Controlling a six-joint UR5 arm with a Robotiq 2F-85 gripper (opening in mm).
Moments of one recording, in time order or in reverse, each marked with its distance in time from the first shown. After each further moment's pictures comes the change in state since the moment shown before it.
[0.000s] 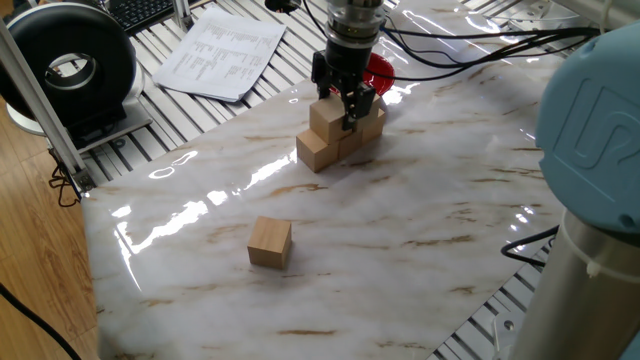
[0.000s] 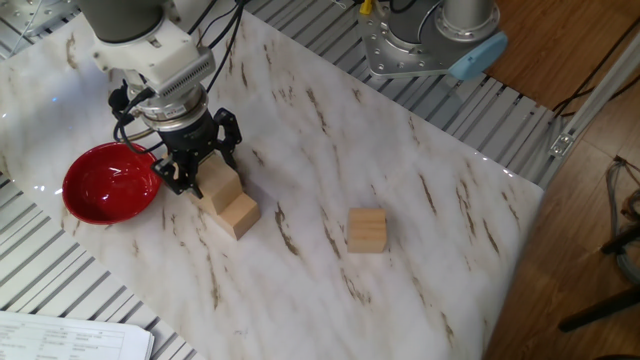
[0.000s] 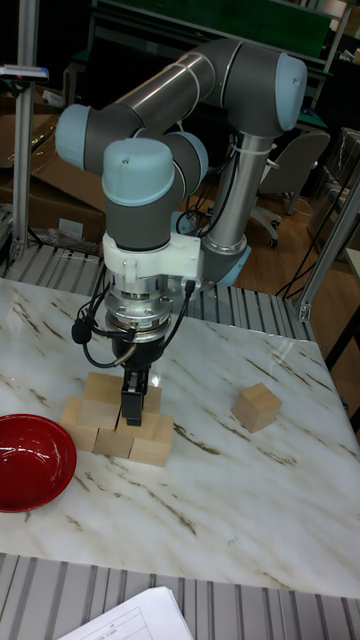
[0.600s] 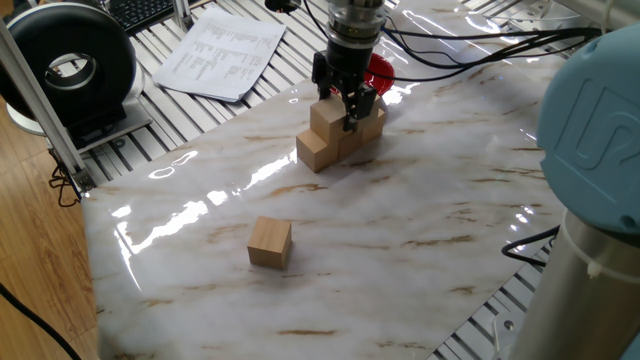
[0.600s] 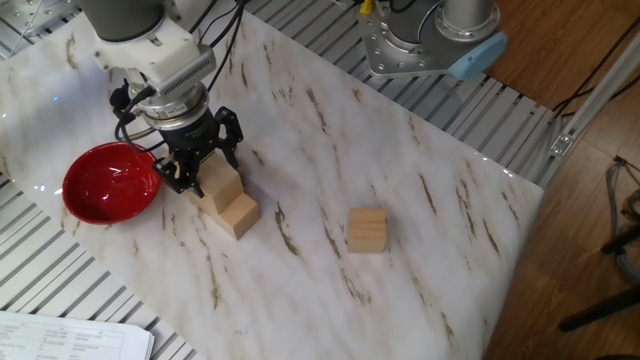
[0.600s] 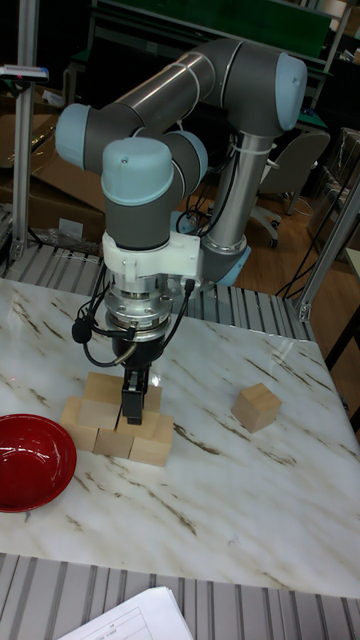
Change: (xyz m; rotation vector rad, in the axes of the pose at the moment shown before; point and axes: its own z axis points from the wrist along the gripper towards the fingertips) arm -0.001 0.002 0.000 -0.003 -0.005 0.000
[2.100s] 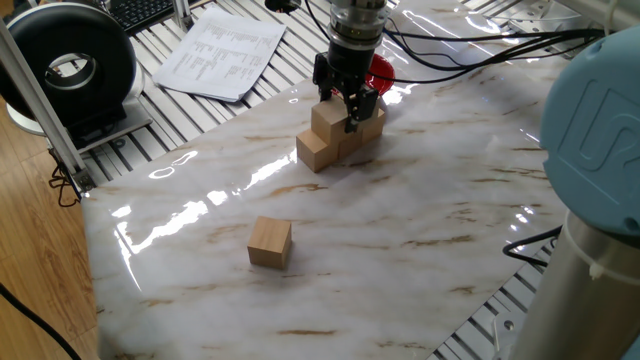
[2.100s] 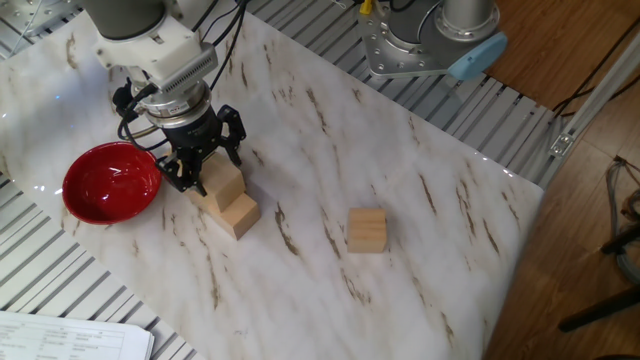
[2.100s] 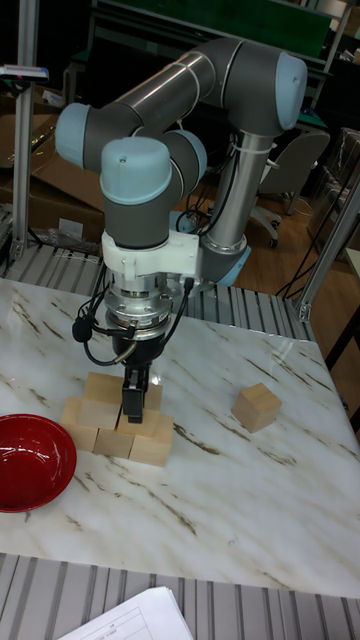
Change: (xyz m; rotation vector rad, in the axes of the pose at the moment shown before) arm 0.000 0.001 0.001 0.007 -0.003 -0.012
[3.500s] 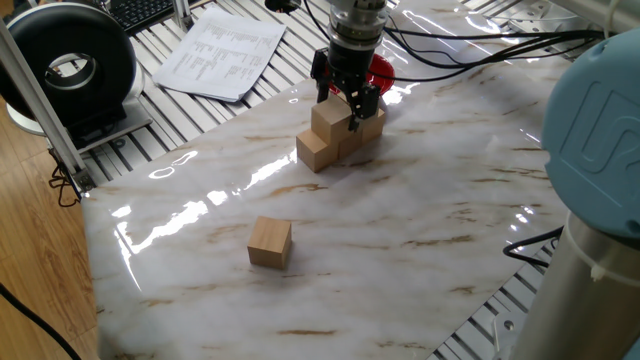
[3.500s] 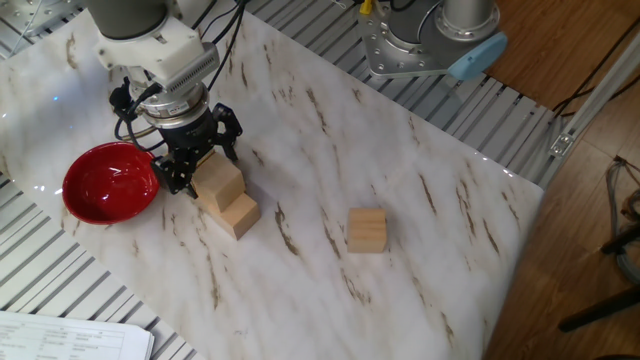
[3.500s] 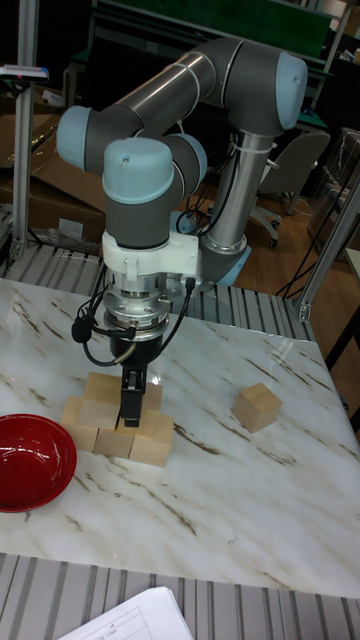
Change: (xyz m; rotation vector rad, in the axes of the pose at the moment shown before) arm 0.005 -0.005 0.001 0.017 0.017 -0.026
